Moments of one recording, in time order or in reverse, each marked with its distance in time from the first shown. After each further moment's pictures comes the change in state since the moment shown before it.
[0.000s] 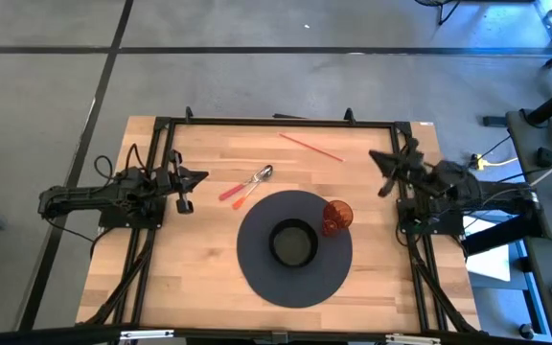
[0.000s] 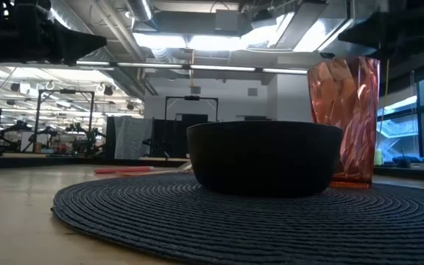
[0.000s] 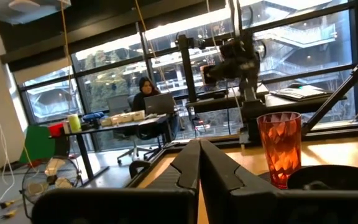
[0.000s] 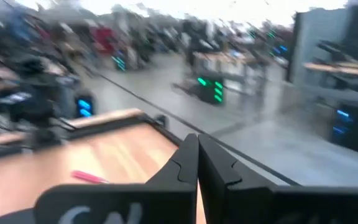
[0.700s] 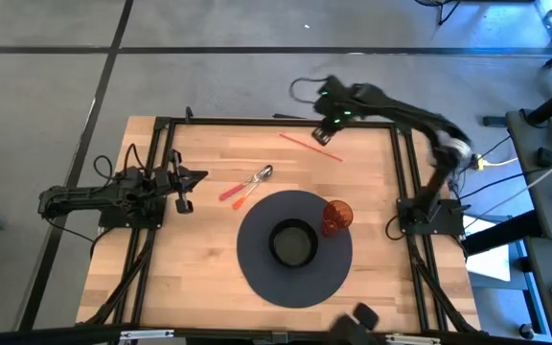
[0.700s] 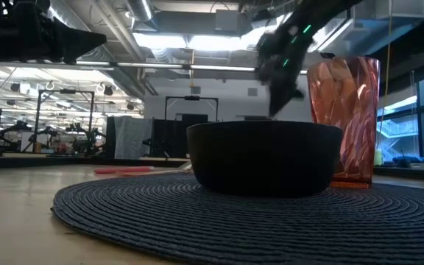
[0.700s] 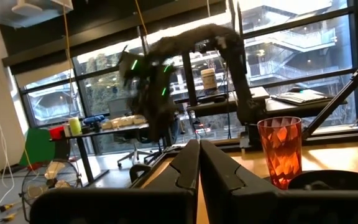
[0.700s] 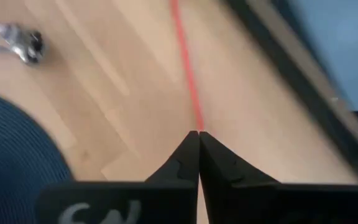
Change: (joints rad) left arm 0.000 0.000 0.000 0.018 0.000 -0.001; right arm -0.672 1.428 1.132 -0.859 -0.646 -0.012
